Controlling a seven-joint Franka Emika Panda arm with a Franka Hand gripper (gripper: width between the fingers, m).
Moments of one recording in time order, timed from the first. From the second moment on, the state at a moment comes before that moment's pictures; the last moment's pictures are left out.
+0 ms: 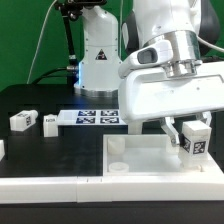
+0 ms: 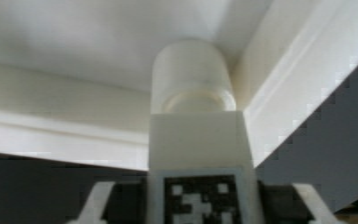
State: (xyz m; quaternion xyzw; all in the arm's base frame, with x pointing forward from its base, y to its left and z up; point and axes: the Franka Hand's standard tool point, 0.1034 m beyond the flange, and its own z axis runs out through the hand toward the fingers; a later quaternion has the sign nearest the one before) arm 0.627 0.120 0.065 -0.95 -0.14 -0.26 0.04
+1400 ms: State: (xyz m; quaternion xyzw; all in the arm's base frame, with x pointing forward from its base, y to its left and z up) arm 0.630 0.120 0.091 -0.95 -0.14 -0.26 0.04
